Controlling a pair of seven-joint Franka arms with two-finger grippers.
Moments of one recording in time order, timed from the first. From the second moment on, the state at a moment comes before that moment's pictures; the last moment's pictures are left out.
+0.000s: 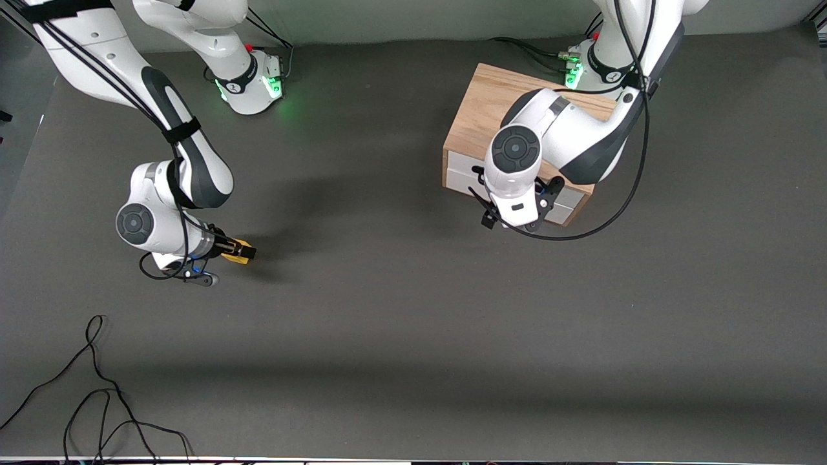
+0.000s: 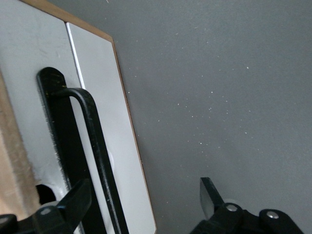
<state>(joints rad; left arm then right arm) -0.23 0.34 -0.43 -1.89 0.11 1.98 -1.72 -0.02 0.38 0.08 -2.15 0.01 2.35 0.35</state>
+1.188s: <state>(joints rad) -0.23 0.41 -0.42 -1.86 0.14 2.05 -1.73 0.00 0.34 0.09 -2.12 0.01 2.34 0.35</state>
